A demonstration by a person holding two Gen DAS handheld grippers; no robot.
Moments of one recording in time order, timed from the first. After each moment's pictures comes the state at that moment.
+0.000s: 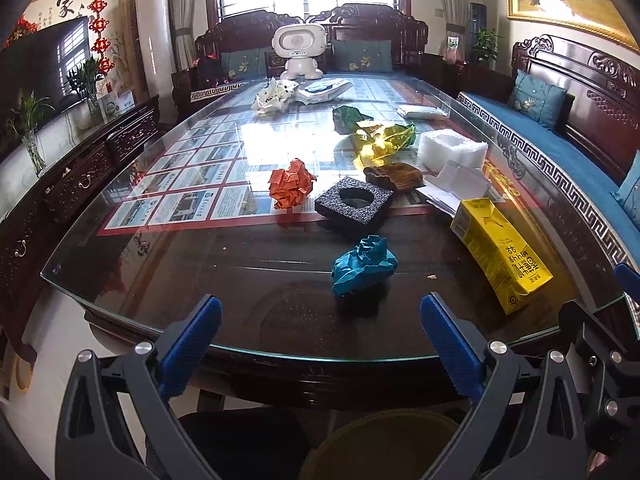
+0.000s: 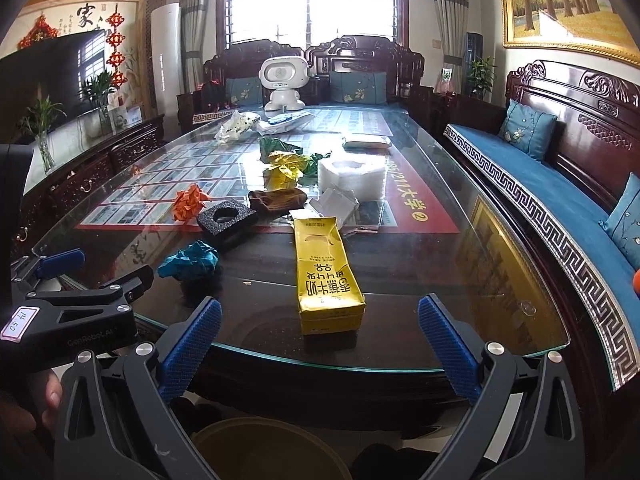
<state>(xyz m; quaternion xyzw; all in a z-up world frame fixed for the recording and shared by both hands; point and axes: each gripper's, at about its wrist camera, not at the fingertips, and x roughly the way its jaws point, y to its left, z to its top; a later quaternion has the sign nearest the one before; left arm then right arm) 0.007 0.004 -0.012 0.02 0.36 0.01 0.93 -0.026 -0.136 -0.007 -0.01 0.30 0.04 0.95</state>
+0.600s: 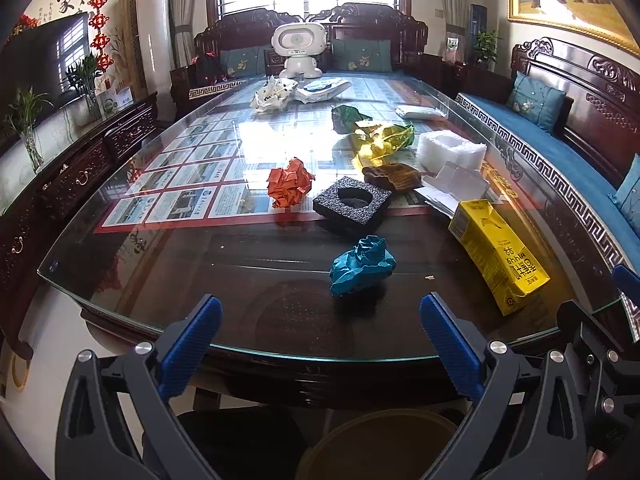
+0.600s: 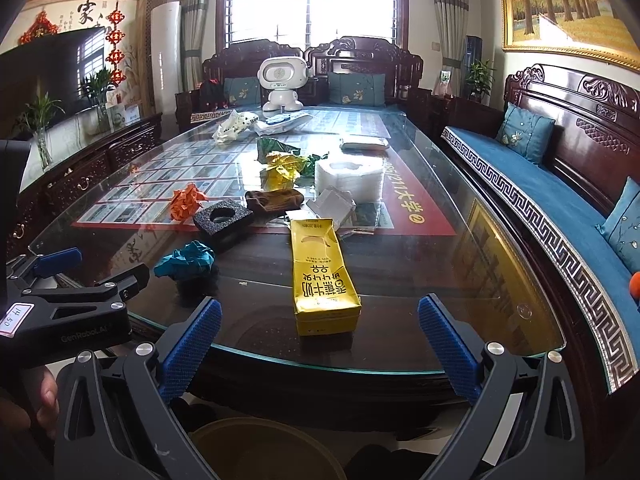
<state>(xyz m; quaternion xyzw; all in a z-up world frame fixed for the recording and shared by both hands) 0.007 0.007 -0.010 0.01 0.37 0.01 0.93 -0.026 -0.138 -0.006 -0.01 0.30 0.03 0.95</state>
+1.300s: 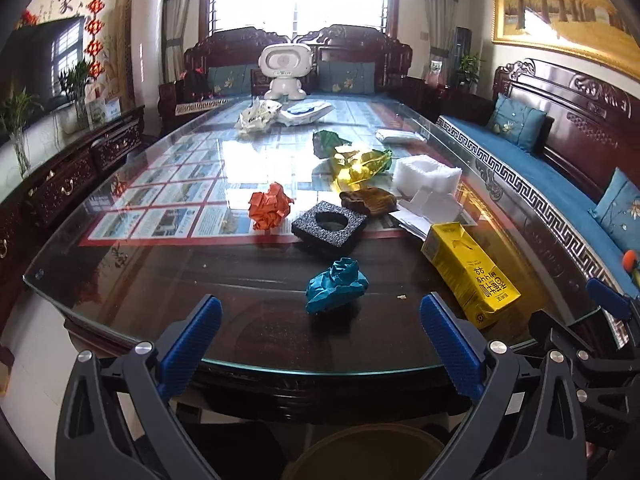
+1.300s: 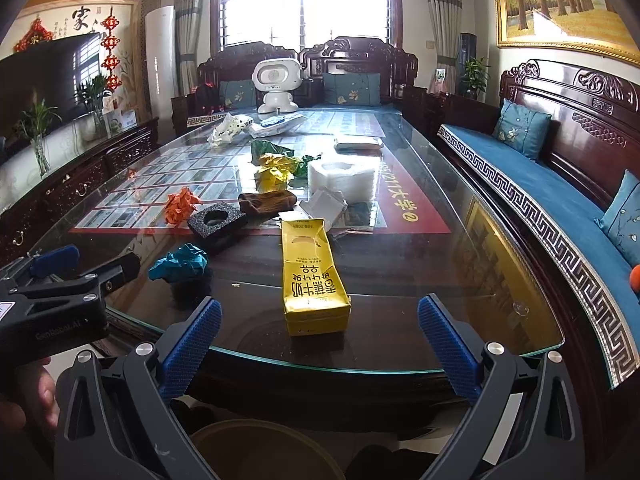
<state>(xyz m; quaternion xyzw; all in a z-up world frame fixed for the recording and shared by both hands) -0.003 0.002 -0.001 0.00 0.32 -0.03 0.95 -0.026 -0.146 -0.006 0.00 0.30 0.03 0.95</state>
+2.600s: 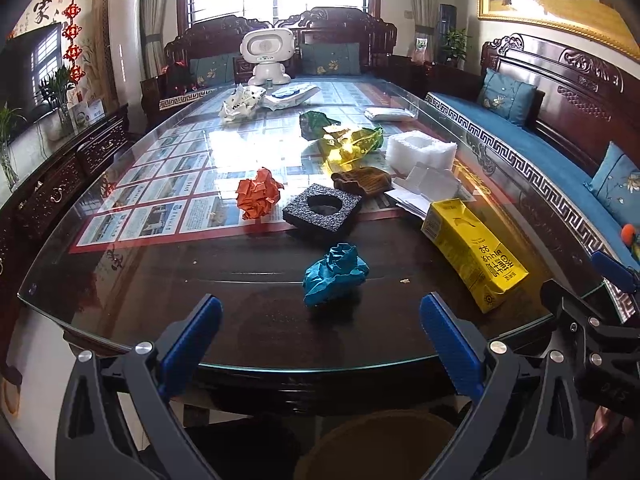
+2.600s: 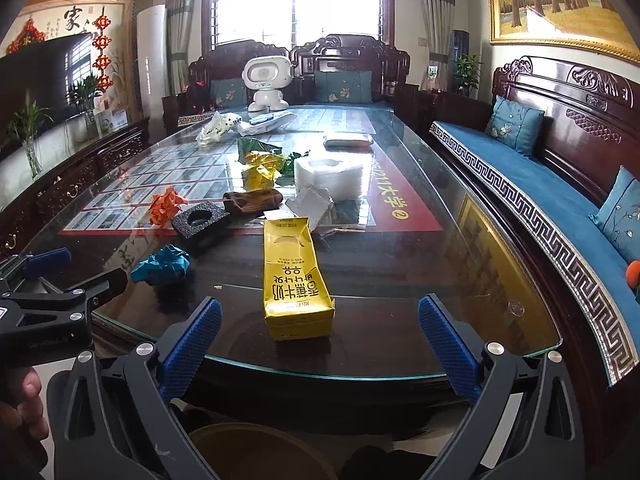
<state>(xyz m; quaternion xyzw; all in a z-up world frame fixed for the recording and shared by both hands) 0.015 0.004 -0.011 0.02 0.36 -0.05 0.93 -0.016 -0.154 -0.013 0.00 0.30 0.01 0.95</state>
